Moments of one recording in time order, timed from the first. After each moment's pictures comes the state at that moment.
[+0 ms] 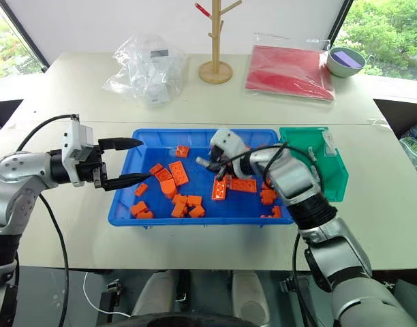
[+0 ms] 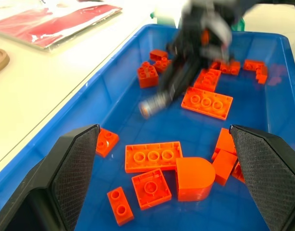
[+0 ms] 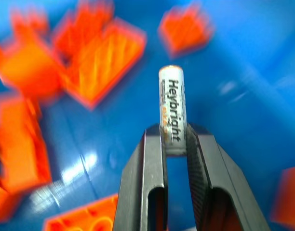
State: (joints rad) left arm -0.33 0.81 0.12 -0.16 -0.54 0.36 -1.15; right arm -0.75 -0.49 0.19 -0.06 0.28 0.99 0.82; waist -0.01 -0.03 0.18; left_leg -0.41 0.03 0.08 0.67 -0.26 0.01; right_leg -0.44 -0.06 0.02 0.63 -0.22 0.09
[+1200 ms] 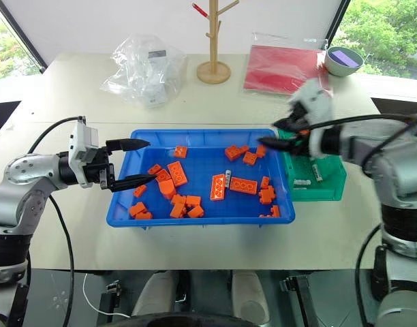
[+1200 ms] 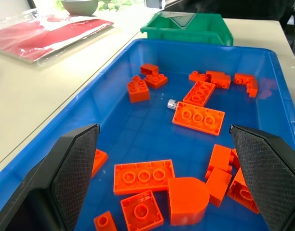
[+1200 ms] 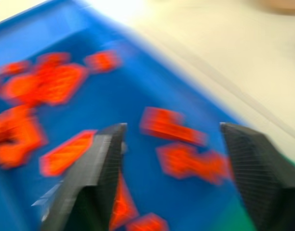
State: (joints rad) left arm -0.34 0.75 0.10 -0.15 -0.53 0.35 -1.16; right arm -0.64 -0.86 0.08 -0.31 0.48 0.99 0.88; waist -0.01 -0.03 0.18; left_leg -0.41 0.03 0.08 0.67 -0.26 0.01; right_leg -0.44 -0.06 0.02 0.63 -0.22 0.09
